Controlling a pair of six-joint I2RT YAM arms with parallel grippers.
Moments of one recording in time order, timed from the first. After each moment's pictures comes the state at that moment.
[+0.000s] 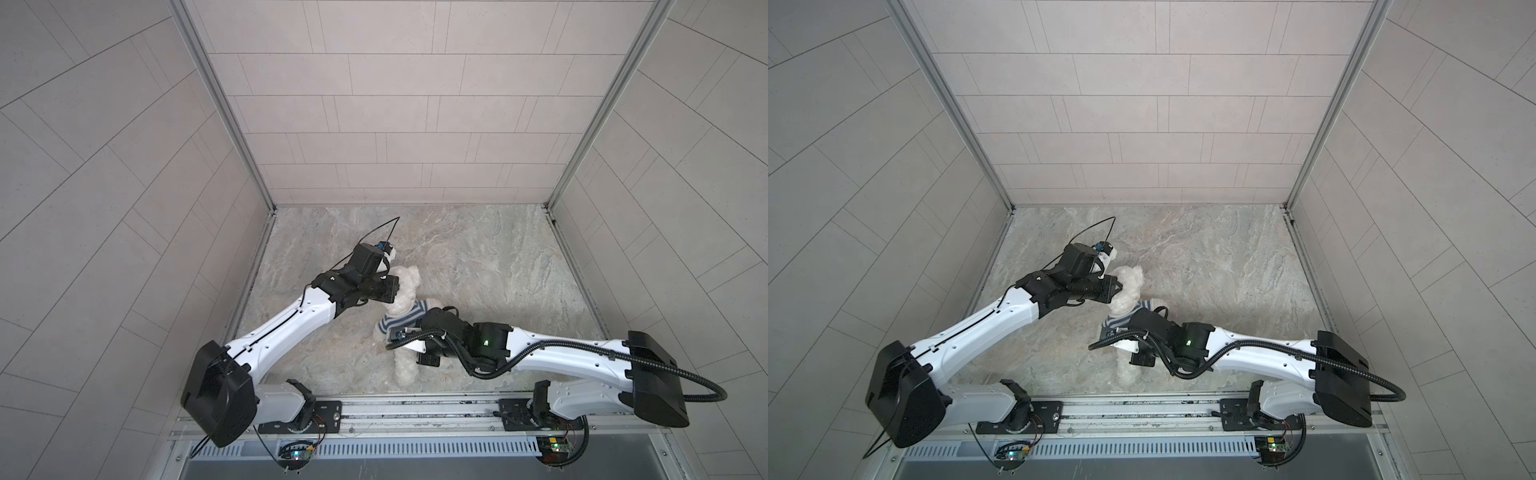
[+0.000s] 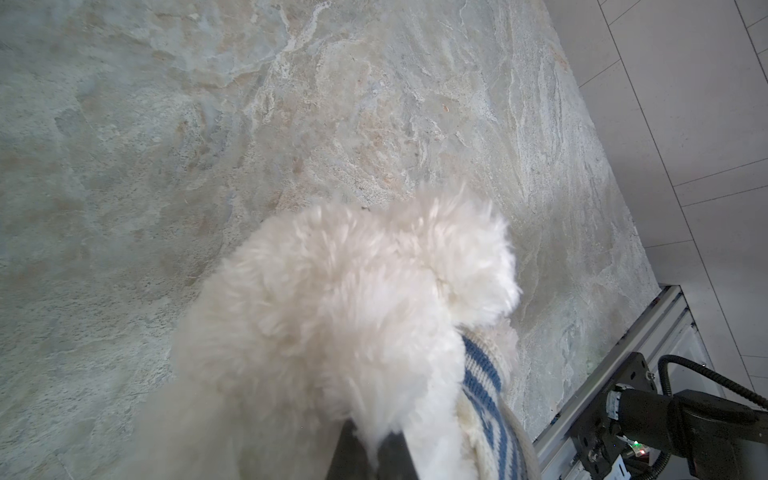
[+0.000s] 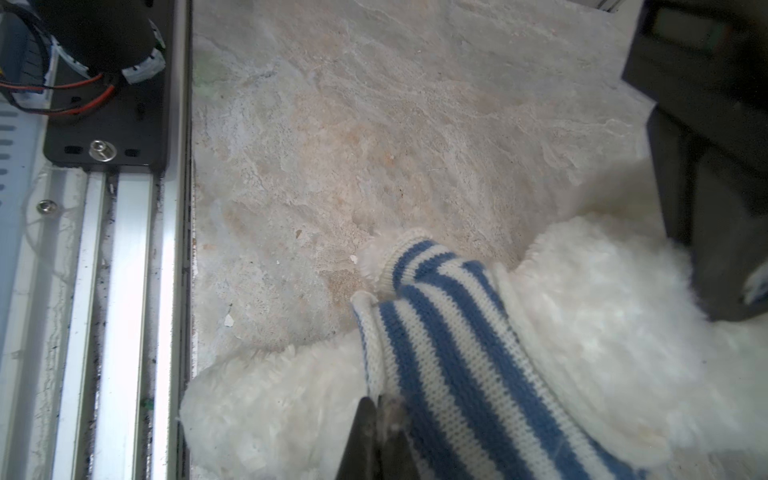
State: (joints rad) left arm -0.59 1.31 1.00 -0.51 0.22 -0.38; right arm 1.17 1.28 0.83 -0.28 0.05 -0.35
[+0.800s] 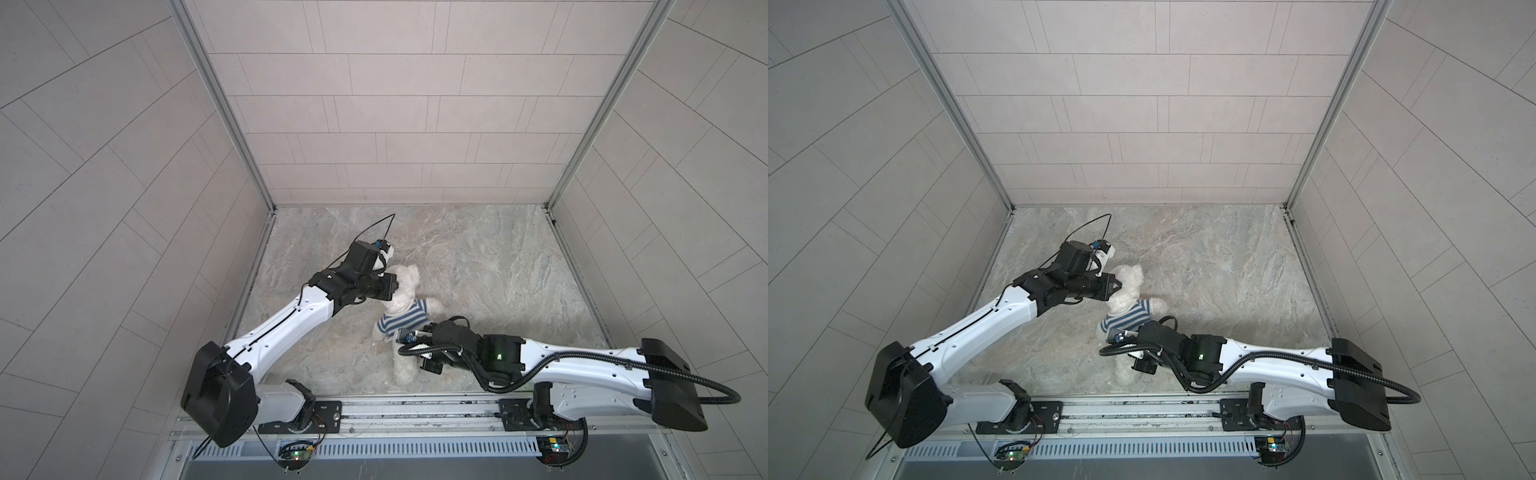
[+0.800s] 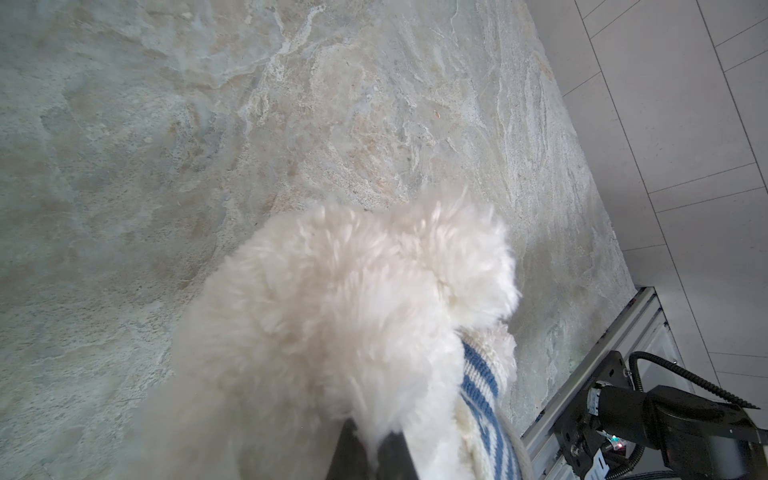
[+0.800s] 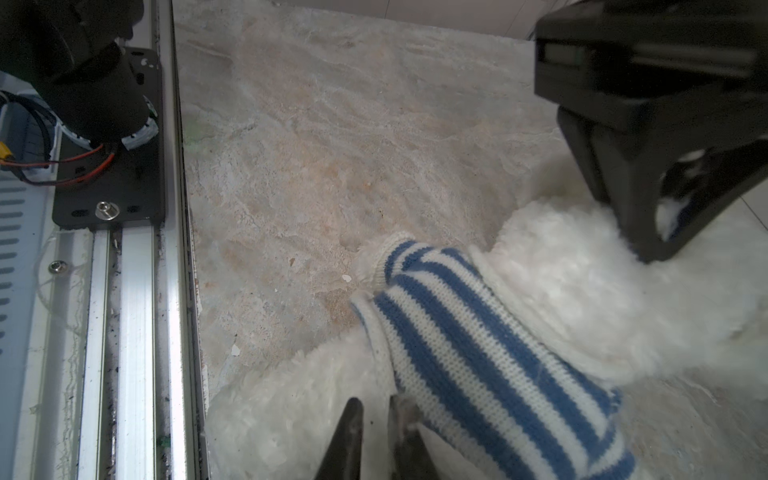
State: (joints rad) left arm -0.57 1.31 1.00 -0.50 0.28 -0.38; right arm 1.22 1.16 0.72 -0.15 0.19 -0.22
